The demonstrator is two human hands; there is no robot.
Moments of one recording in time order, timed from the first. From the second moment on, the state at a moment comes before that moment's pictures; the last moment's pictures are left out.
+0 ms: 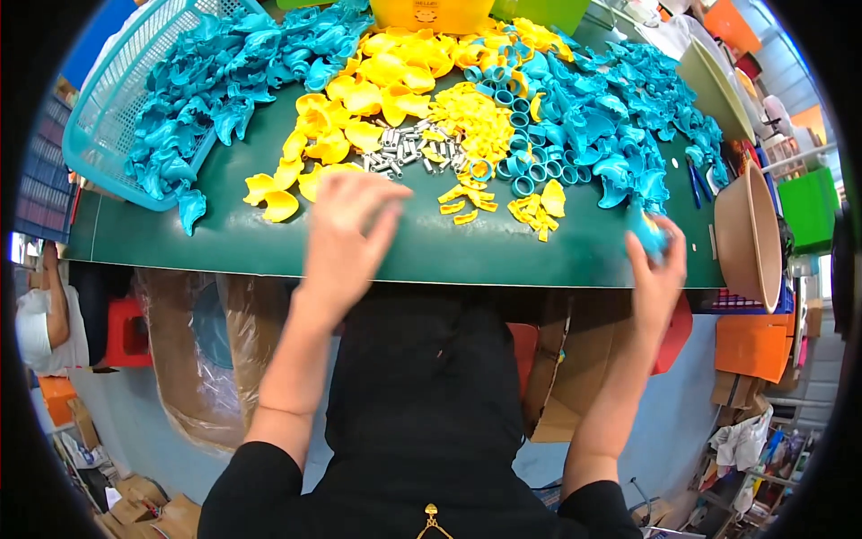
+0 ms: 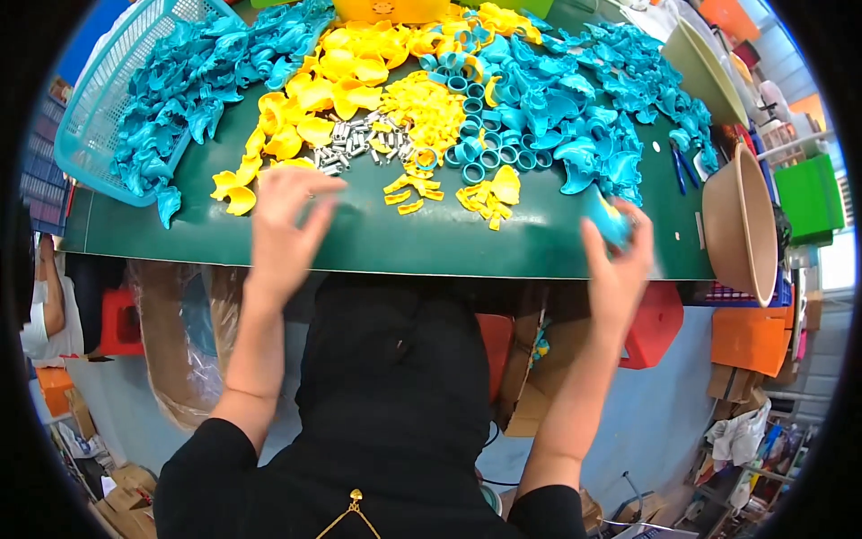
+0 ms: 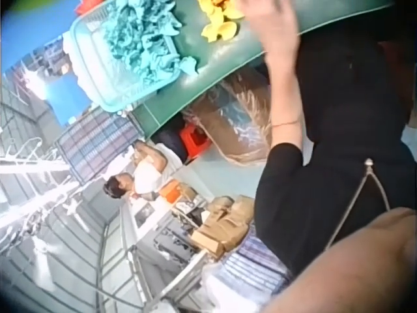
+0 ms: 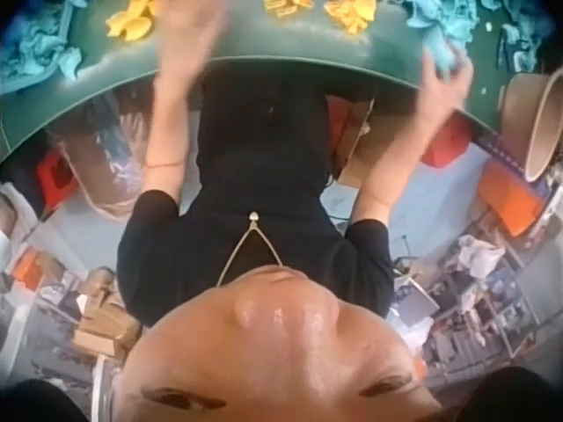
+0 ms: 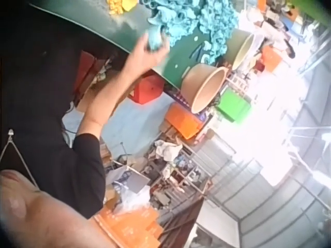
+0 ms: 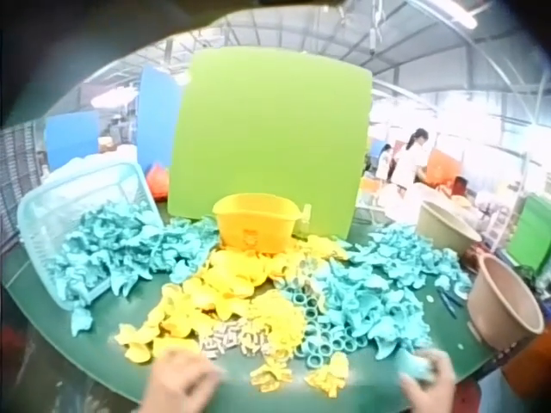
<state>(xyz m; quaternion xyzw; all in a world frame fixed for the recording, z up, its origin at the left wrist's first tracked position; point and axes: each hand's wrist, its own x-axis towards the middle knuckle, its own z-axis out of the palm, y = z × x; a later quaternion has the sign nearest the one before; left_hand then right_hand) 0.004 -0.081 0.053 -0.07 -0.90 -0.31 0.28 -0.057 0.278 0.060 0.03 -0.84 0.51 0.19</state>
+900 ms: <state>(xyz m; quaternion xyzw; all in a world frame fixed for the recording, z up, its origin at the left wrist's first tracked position) -0.088 -0.296 0.045 0.11 -0.94 0.12 0.31 -0.077 0.099 0.024 0.35 -0.84 0.31 0.29</state>
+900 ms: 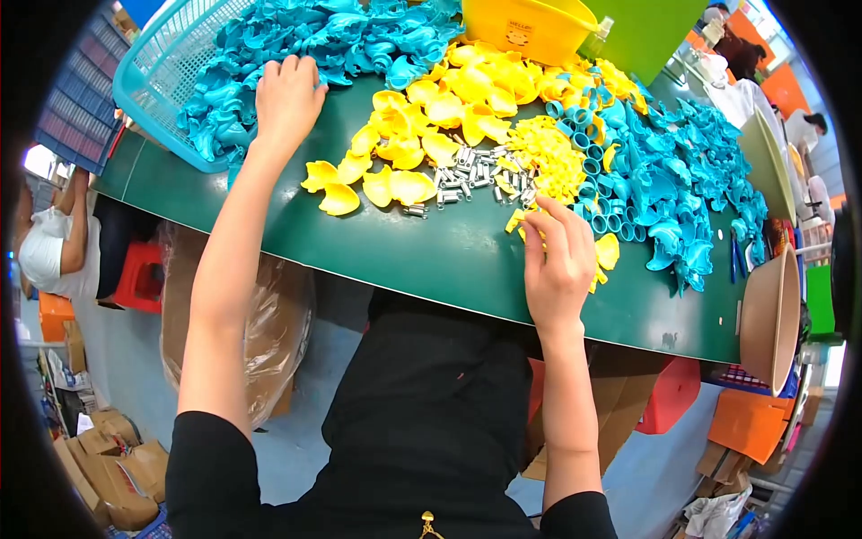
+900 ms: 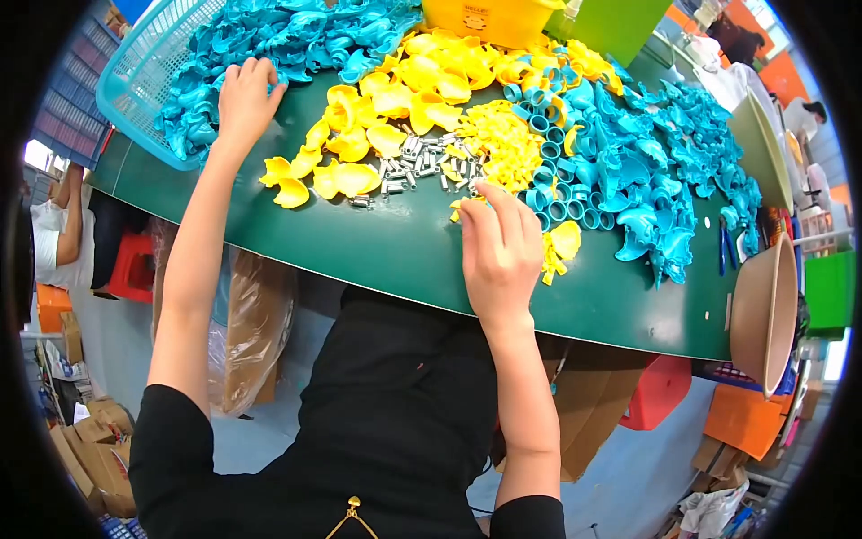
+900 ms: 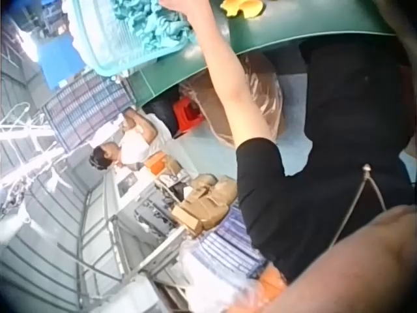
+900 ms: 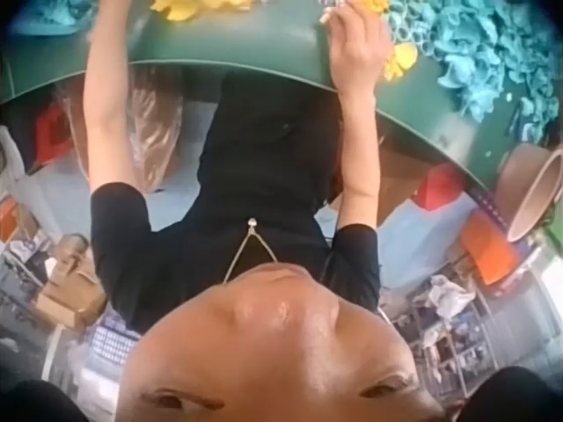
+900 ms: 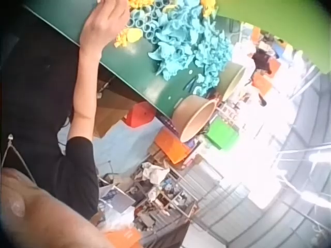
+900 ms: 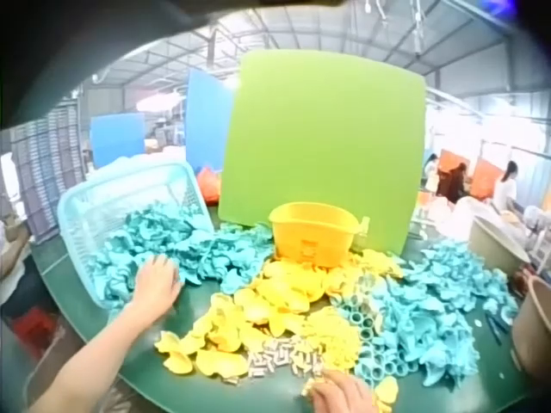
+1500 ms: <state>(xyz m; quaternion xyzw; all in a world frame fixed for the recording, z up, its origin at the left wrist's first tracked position) 0.022 -0.108 0.069 -0.13 -0.91 -0.23 0.33 -0.027 0.141 0.018 0.26 -0.85 0.41 0.20</state>
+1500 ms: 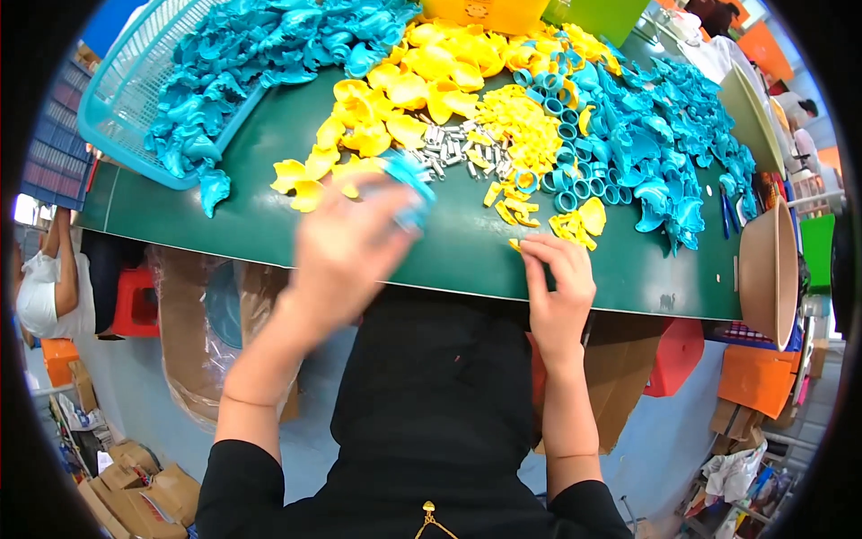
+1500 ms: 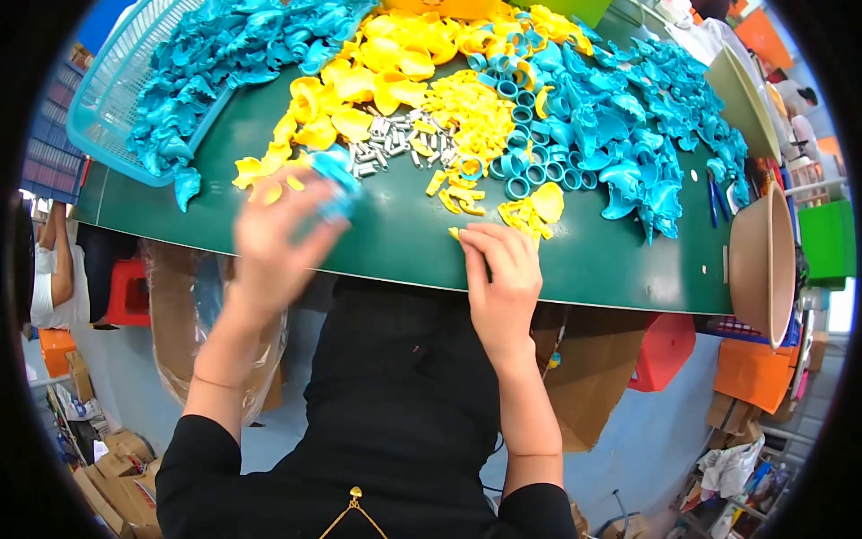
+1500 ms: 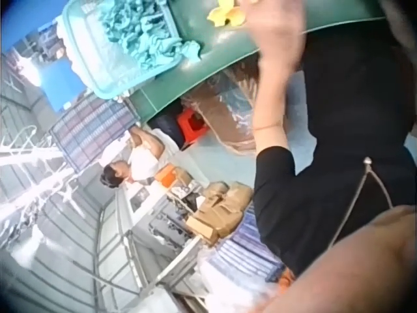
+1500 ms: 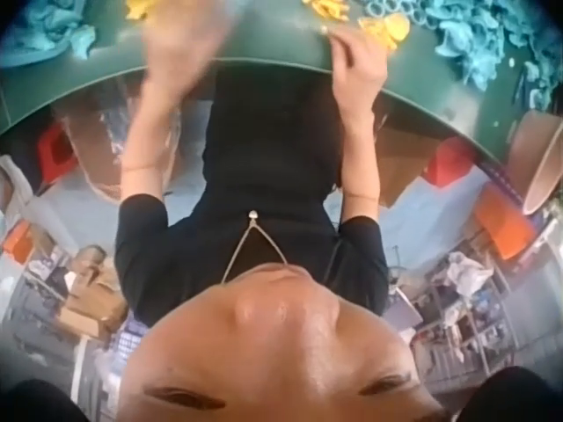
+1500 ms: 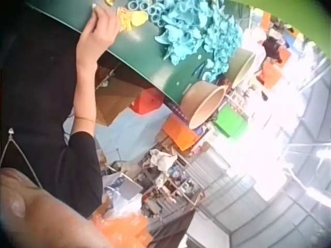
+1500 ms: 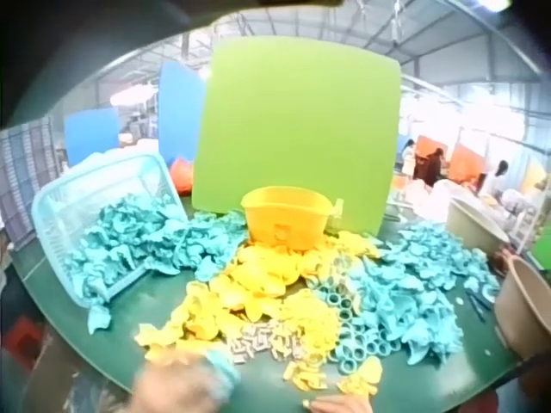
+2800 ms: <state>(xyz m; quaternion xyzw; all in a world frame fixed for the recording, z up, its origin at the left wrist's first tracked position) 0.033 -0.043 0.018 -0.22 -0.93 -0.23 0.20 -0.028 0.150 0.006 0.24 -0.88 0.36 0.21</state>
